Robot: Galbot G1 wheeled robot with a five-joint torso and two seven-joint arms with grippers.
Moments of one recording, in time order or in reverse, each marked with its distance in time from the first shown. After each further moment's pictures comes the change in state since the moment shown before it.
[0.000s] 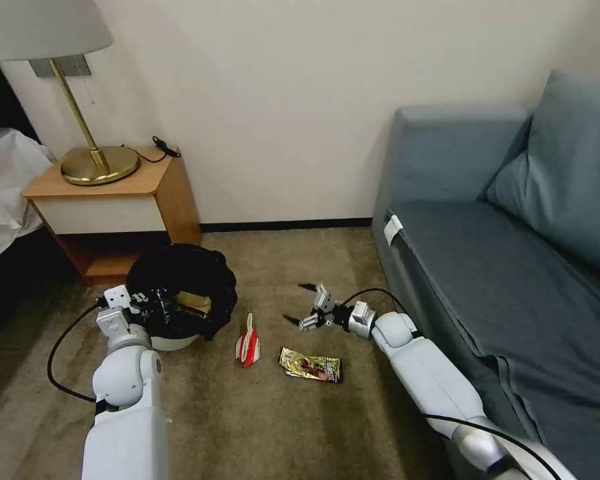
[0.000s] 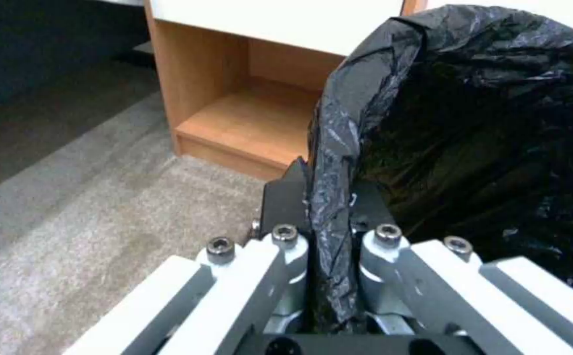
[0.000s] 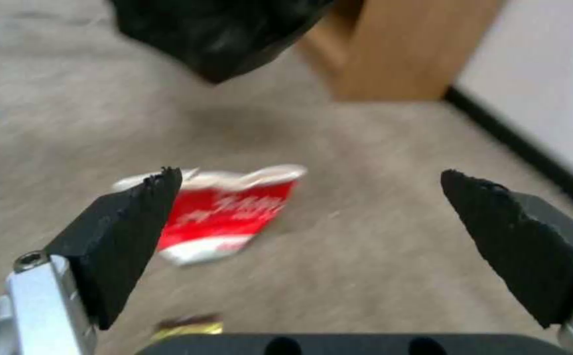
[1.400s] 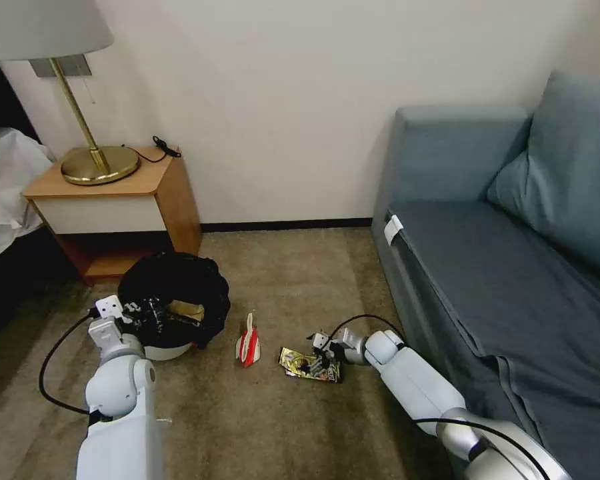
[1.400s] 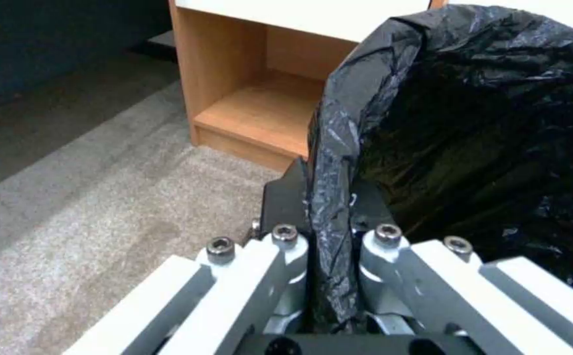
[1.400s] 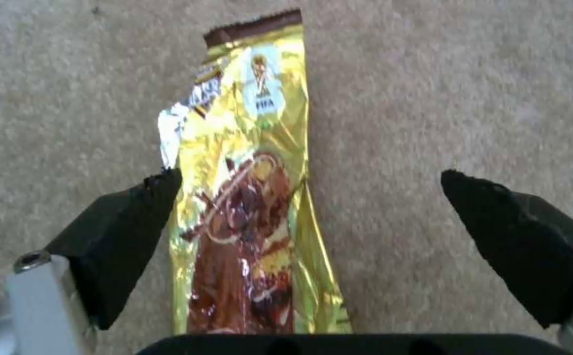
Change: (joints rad) left arm 0.024 -0.005 -0.027 0.001 -0.008 -0.016 -0.001; right arm 0.041 0.052 -0.076 -0.271 -0.218 -0.156 0.094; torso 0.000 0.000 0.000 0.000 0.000
